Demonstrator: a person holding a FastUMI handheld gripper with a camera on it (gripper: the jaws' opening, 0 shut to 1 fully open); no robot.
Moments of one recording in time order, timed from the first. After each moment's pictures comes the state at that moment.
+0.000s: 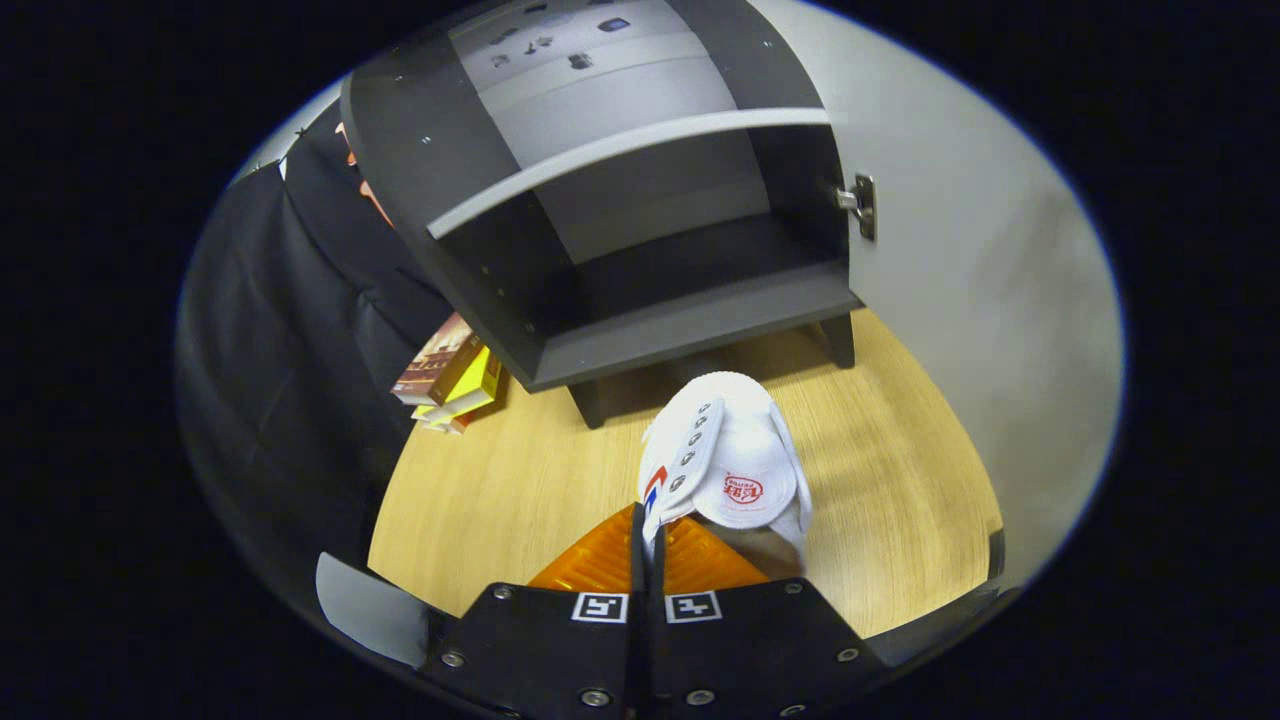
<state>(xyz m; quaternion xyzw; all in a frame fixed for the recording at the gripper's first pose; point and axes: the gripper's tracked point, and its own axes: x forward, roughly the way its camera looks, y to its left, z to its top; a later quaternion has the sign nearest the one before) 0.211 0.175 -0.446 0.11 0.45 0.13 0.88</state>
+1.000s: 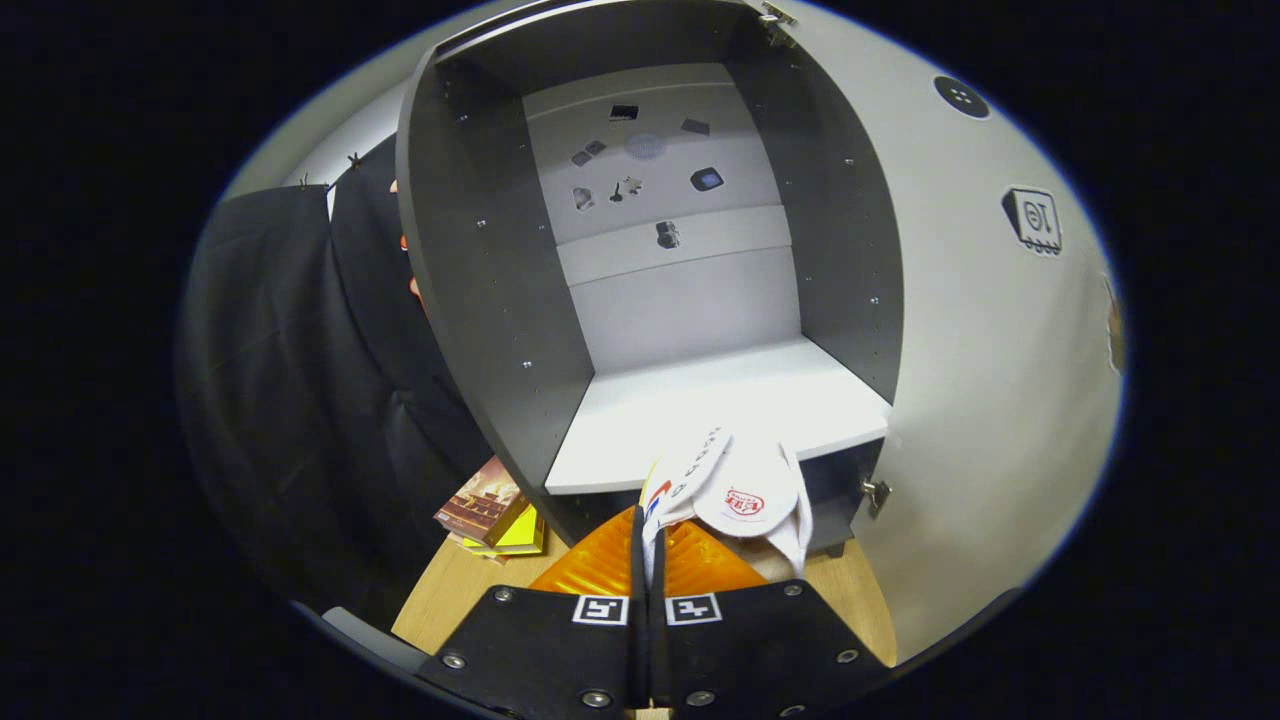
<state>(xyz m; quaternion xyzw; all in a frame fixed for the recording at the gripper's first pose) 0.332 0.151 -0.196 0.08 0.28 0.14 0.95</state>
